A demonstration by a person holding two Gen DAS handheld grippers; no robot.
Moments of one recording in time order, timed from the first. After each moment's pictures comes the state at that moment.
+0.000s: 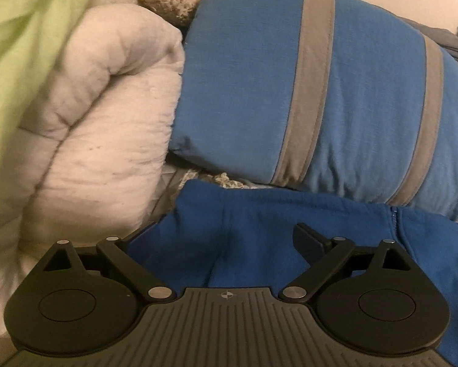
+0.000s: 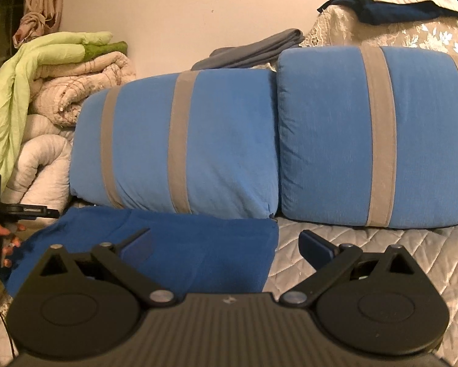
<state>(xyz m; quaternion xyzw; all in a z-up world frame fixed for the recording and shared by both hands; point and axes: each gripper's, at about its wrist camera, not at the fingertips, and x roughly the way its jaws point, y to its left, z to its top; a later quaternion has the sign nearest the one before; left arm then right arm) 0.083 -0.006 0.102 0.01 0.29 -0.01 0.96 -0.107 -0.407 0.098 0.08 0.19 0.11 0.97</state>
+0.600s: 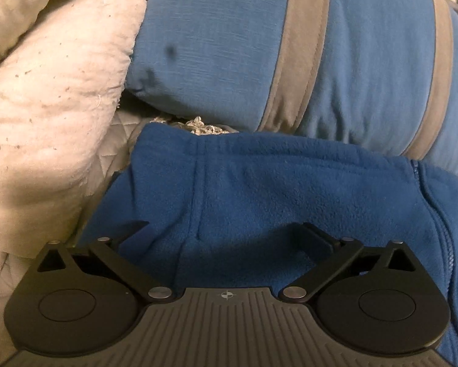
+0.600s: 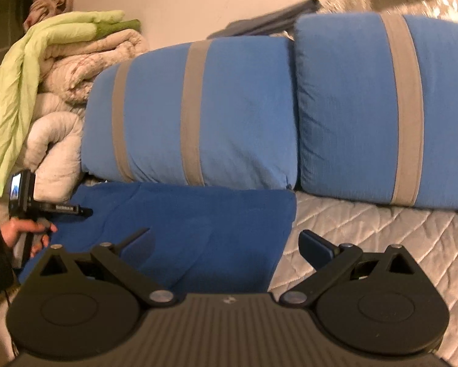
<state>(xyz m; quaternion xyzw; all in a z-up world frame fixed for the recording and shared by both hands) 0.119 -0.013 0.040 0.02 0.35 -0.04 0.94 -0.086 -0.407 0.066 0.09 0.23 0.15 0.96</state>
